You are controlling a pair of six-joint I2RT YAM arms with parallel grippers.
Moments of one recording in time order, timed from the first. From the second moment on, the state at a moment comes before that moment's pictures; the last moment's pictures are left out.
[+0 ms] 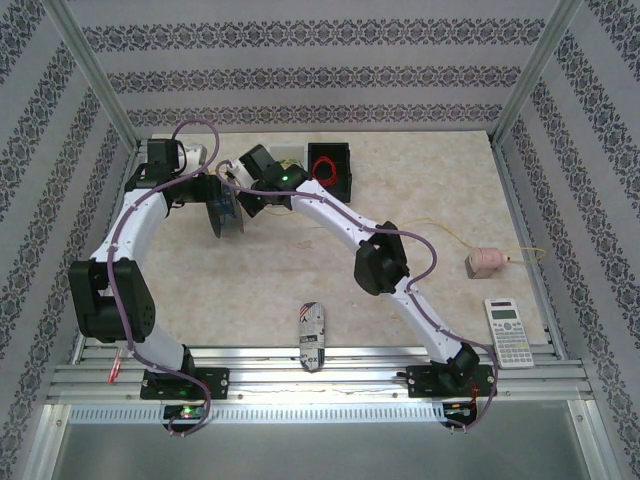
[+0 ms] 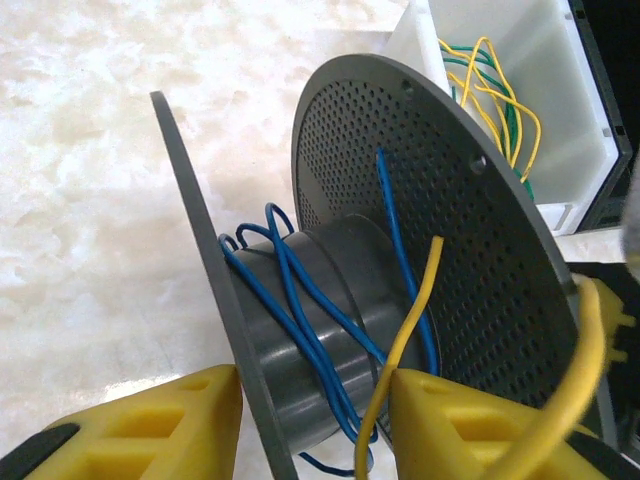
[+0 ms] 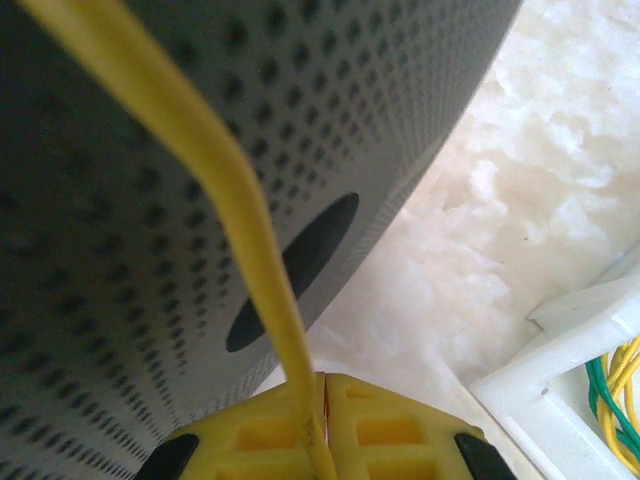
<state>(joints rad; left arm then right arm) 0.08 1.60 1.33 -0.59 0.29 0.00 0.80 2.58 2.58 -0.81 -0.10 -0.03</state>
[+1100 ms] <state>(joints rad) 0.07 1.61 1.35 -0.62 0.28 0.07 0.76 2.44 2.42 -0.85 0.00 -0.09</state>
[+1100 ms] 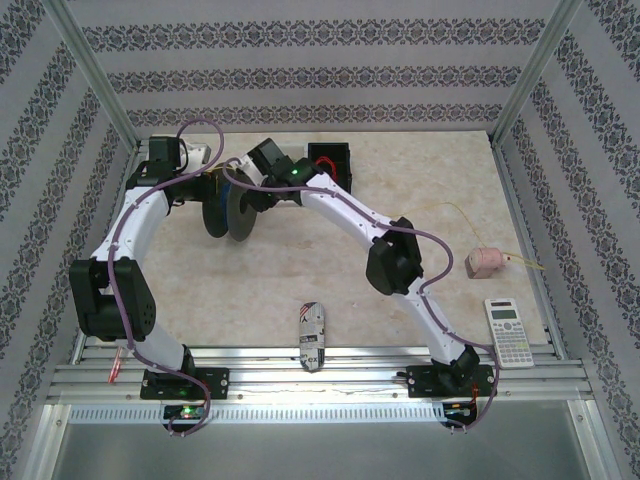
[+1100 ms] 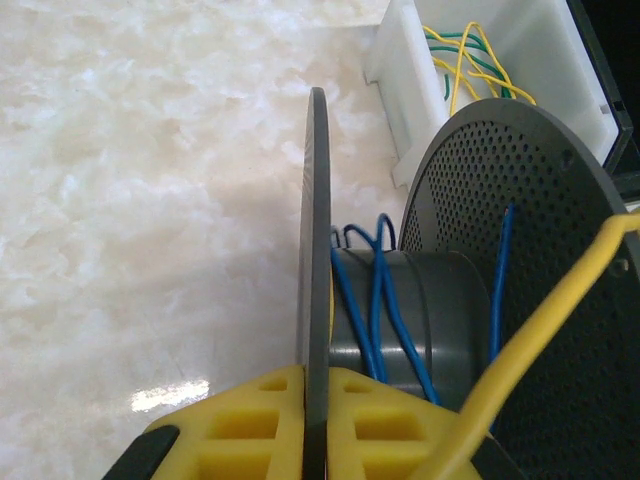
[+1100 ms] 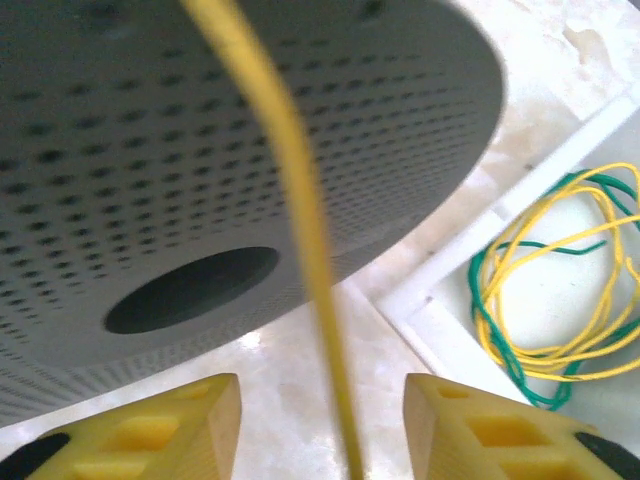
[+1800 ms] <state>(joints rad) 0.06 1.61 1.36 -0.65 0.30 0.10 0.73 2.45 2.43 -0.84 -0.02 -0.12</state>
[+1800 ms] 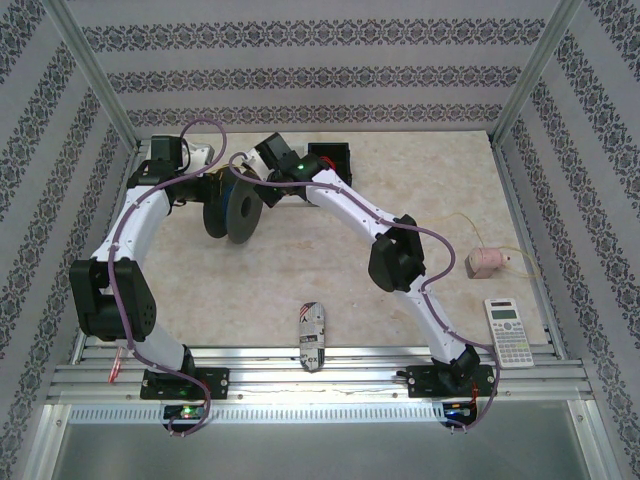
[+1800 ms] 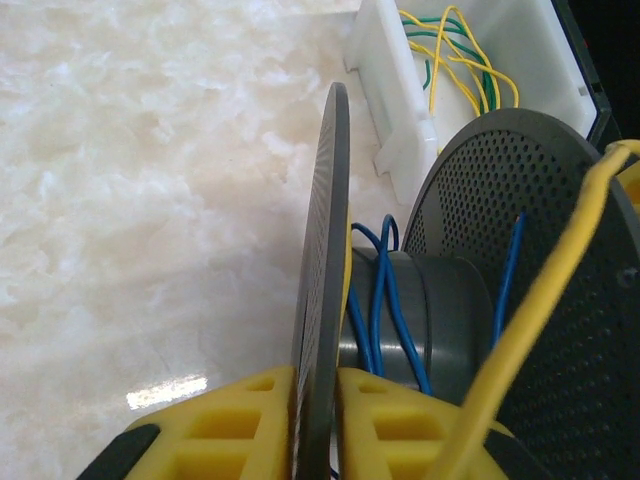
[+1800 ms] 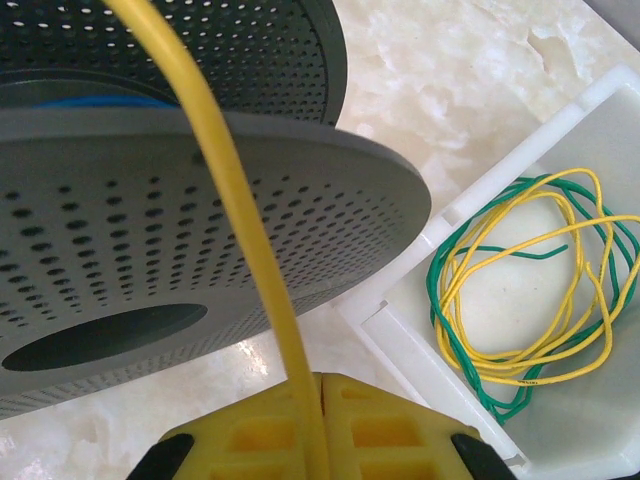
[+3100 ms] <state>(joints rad) 0.06 1.52 1.30 -0.67 0.29 0.10 0.74 2.45 2.34 -0.84 -0.05 -0.12</state>
